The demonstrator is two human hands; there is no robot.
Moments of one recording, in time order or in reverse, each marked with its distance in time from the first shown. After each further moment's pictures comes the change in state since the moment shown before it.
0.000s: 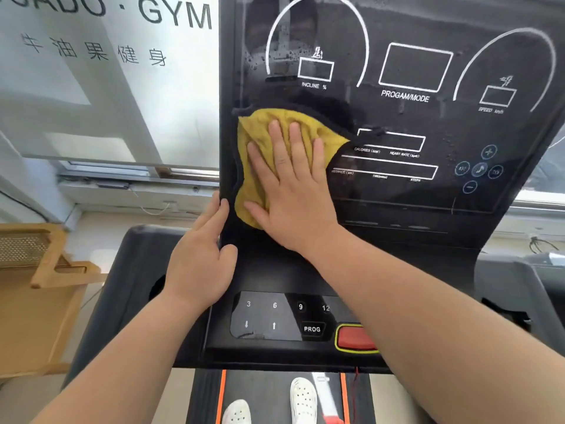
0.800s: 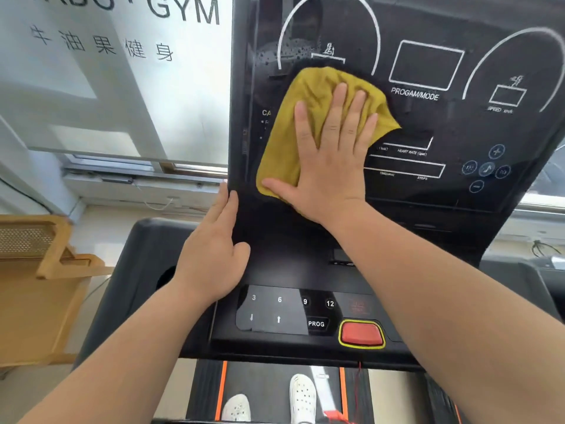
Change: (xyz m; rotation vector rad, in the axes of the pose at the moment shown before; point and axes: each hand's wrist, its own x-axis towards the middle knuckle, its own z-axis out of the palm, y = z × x) left_hand -0.001 0.007 -0.003 0.117 -0.099 0.037; right_hand 0.016 0.034 -0.009 -0.038 0.037 0.233
